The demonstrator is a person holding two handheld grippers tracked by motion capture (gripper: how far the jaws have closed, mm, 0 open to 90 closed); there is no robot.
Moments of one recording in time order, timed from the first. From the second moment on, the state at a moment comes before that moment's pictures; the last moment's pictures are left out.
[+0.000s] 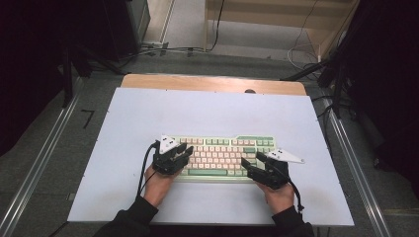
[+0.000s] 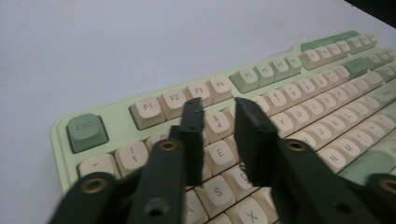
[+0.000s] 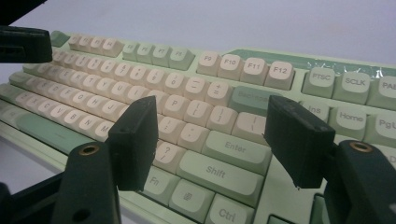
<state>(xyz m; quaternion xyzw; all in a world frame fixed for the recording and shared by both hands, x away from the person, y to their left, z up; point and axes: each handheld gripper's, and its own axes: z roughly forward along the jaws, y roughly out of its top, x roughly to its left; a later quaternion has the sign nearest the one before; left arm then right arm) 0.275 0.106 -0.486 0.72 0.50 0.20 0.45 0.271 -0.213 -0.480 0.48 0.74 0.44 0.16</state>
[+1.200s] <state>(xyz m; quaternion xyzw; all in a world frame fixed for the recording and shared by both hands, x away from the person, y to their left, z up) 0.270 0.105 -0.482 0.70 0.48 0.21 0.48 0.269 -0.216 -0.481 0.48 0.74 0.43 0.17</state>
